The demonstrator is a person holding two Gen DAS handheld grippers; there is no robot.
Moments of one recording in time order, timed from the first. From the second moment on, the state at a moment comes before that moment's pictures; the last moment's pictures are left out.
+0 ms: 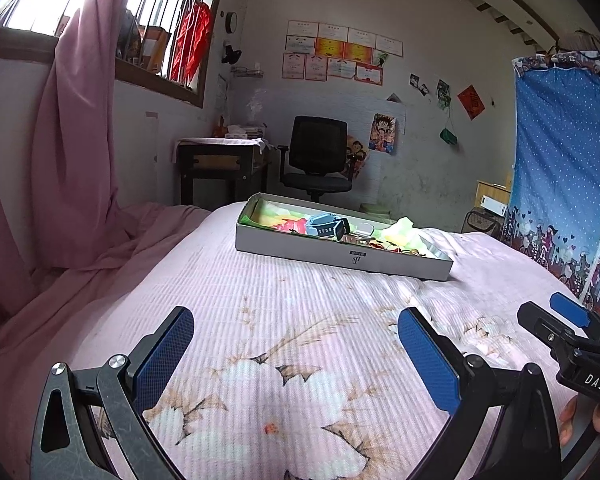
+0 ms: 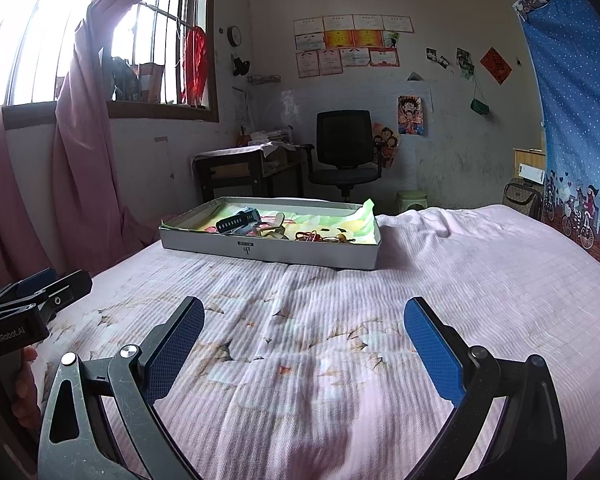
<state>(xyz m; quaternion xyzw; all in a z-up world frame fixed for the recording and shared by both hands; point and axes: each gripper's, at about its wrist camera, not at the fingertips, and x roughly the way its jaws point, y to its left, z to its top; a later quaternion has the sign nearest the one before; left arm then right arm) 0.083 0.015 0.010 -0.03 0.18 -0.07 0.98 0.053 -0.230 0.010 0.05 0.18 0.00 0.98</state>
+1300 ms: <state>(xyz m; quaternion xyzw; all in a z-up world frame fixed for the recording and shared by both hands) 0.084 0.013 0.006 -0.02 0.18 -0.07 0.98 0.053 -0.230 0.009 0.05 0.18 0.00 0.98</state>
